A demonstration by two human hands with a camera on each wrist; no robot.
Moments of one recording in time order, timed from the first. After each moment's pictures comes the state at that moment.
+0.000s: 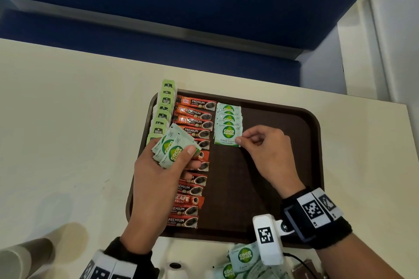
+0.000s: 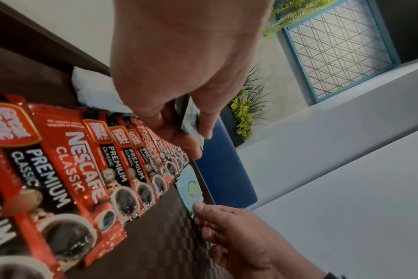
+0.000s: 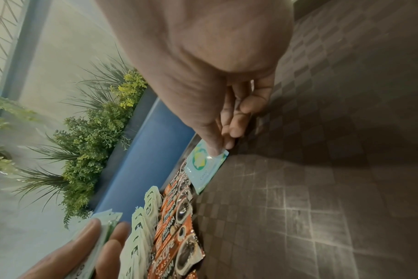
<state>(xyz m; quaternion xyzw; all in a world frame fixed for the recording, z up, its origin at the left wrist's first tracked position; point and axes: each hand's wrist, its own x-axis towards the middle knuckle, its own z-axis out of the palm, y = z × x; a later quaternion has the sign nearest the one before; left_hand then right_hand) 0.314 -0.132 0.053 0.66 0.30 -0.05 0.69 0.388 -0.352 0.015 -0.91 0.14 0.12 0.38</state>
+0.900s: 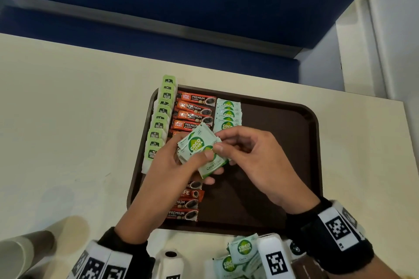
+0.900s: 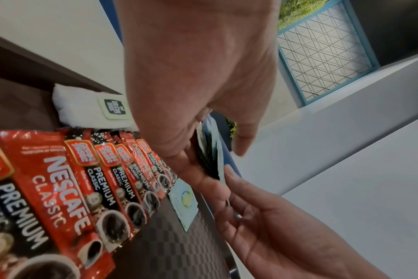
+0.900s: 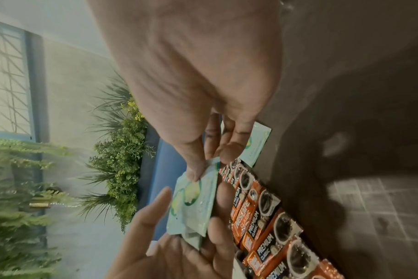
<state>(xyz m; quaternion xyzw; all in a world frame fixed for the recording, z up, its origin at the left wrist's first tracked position) 0.316 -0.133 0.067 0.60 0.21 -0.20 0.75 0.358 -0.323 0.071 -0.77 0.04 0.24 0.59</state>
